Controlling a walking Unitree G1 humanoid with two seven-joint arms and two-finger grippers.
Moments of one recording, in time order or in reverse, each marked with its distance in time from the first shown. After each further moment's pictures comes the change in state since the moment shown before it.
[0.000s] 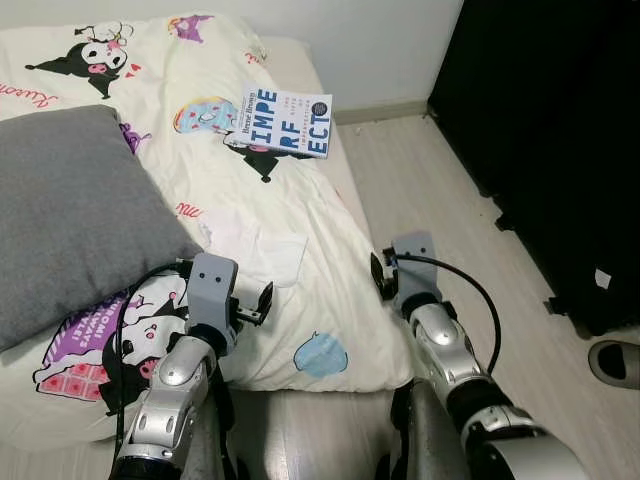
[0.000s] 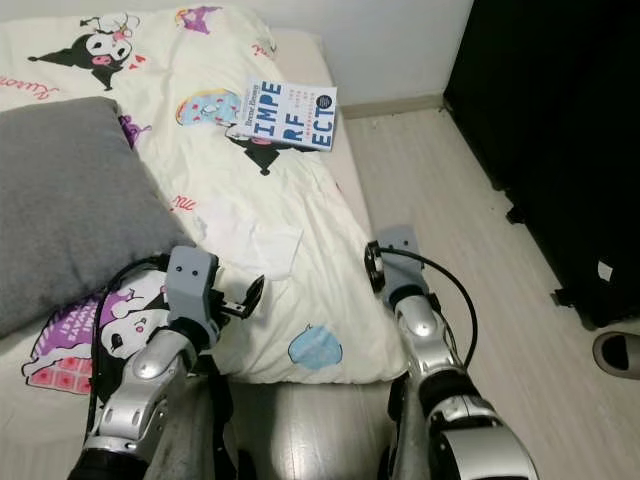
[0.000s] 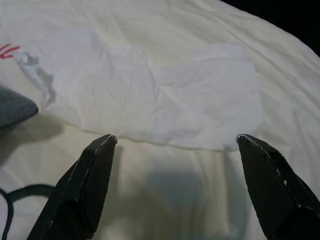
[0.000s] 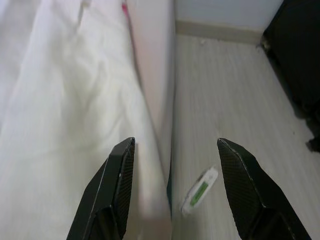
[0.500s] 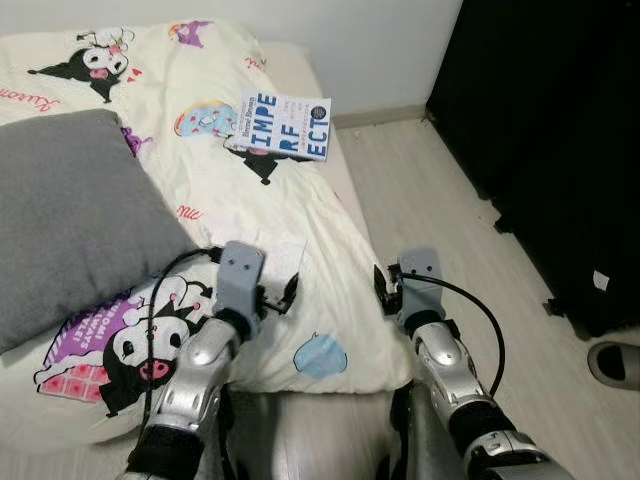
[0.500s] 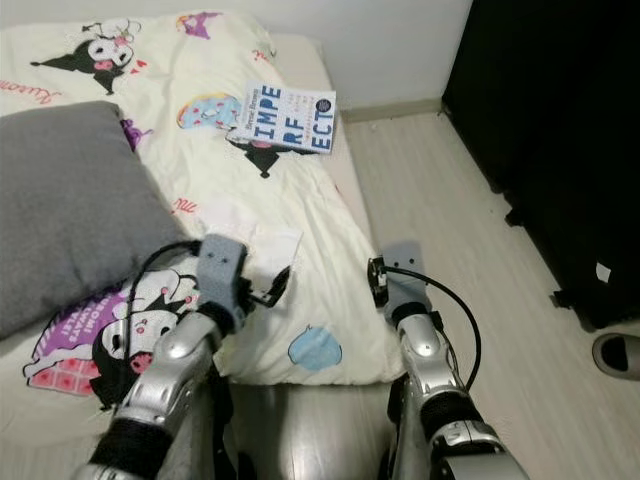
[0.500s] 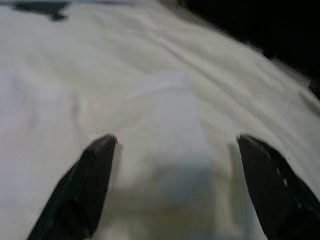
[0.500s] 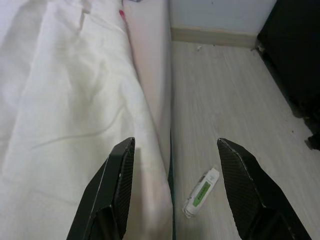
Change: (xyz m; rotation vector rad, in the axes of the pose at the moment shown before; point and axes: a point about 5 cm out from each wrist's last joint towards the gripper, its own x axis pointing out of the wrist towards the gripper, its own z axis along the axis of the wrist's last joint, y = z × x) left arm 0.038 -0.033 0.004 0.081 -0.005 -0.124; right arm -0.010 0.003 -0.005 0.033 -0.039 -0.017
